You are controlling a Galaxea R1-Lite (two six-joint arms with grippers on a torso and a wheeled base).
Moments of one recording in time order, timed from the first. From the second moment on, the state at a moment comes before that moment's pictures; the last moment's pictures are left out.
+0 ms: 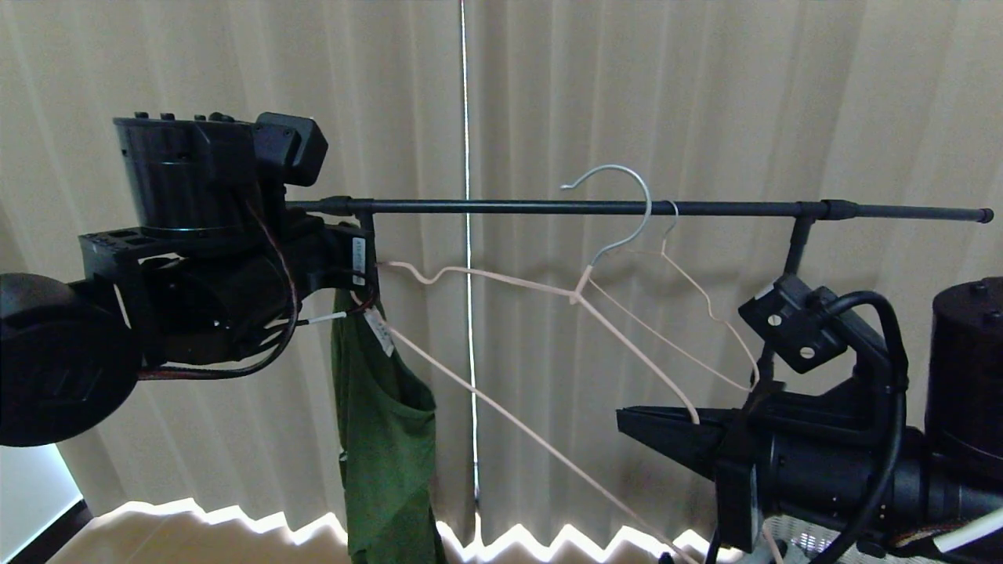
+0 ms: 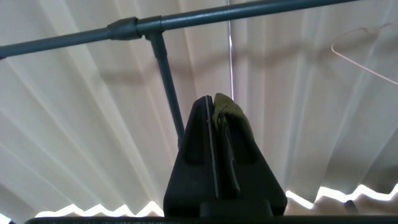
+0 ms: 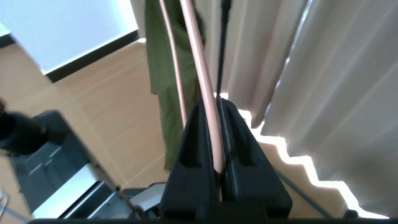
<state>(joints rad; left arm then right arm) -0.49 1.63 -1.03 -0.42 0.43 0.09 0.82 1.40 -0.68 -0.33 0.00 0.26</state>
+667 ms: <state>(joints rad) -0.50 1.60 -1.00 -0.43 0.43 0.09 0.82 1.46 -0.71 -0.33 0.00 0.26</state>
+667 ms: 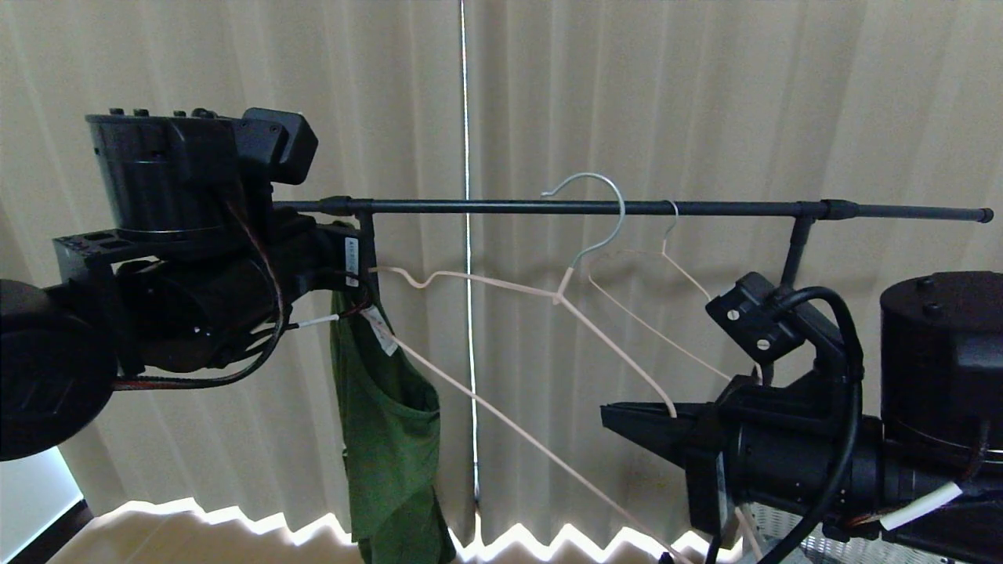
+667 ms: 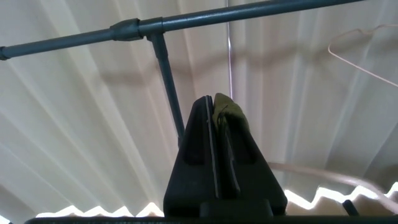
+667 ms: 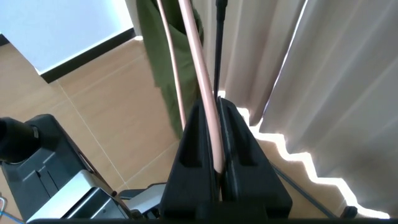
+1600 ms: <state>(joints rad) -0.60 1.50 -0.94 -0.43 0.34 0.06 0.78 1.66 -0.87 -0.33 -0.05 0.32</state>
